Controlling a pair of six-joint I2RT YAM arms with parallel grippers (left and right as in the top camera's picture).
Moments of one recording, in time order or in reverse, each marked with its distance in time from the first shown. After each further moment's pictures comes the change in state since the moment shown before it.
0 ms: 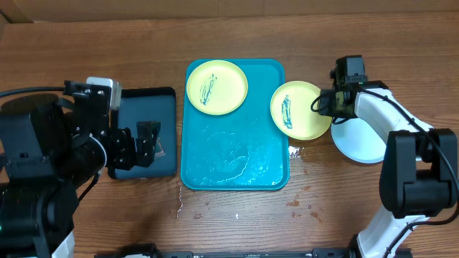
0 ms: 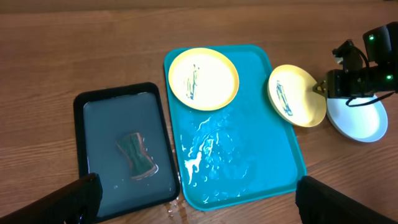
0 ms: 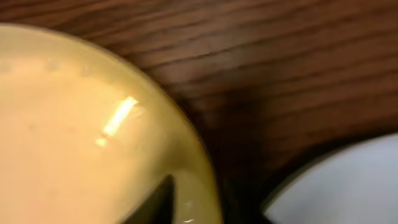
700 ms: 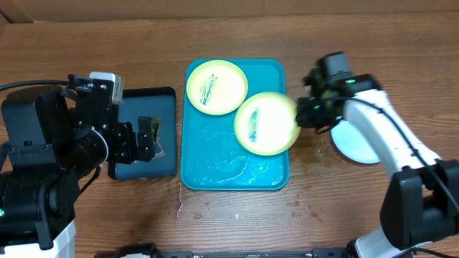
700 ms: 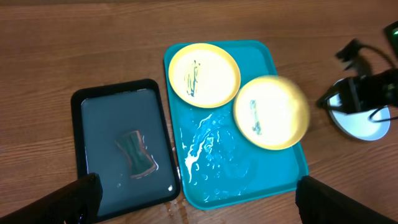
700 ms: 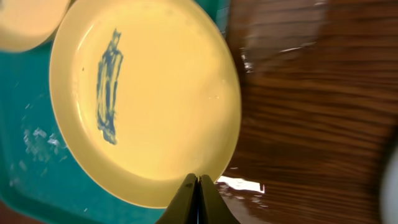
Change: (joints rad) left arm 0.000 0.029 0.000 0.003 0.000 0.001; right arm 0.206 -0.182 0.076 -0.359 -0.249 0.007
